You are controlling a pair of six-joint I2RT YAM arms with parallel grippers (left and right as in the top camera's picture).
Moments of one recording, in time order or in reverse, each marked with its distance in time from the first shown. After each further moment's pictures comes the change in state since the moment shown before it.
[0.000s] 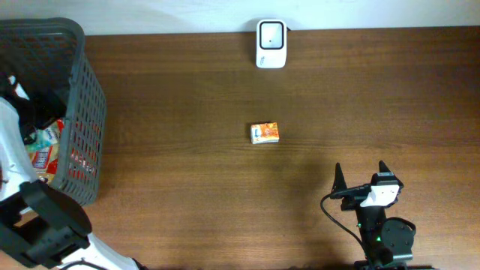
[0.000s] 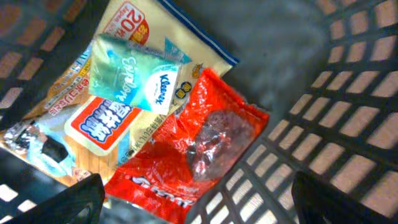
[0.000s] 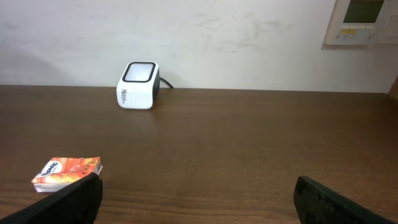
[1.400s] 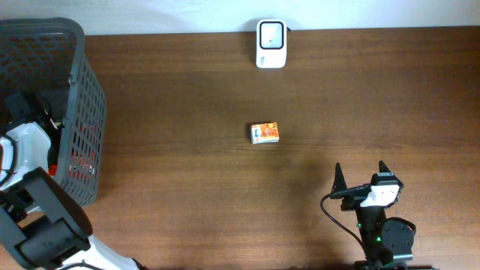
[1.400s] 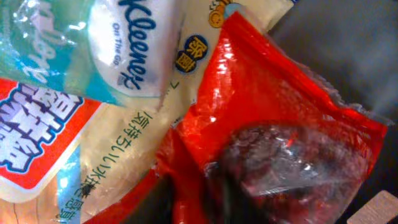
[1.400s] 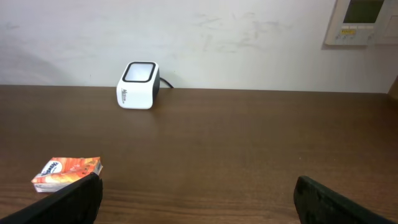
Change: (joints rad) left arm -0.002 -0.013 -0.469 0.427 -0.095 0.005; right arm 0.000 0.000 0.000 0.000 0.000 0.000
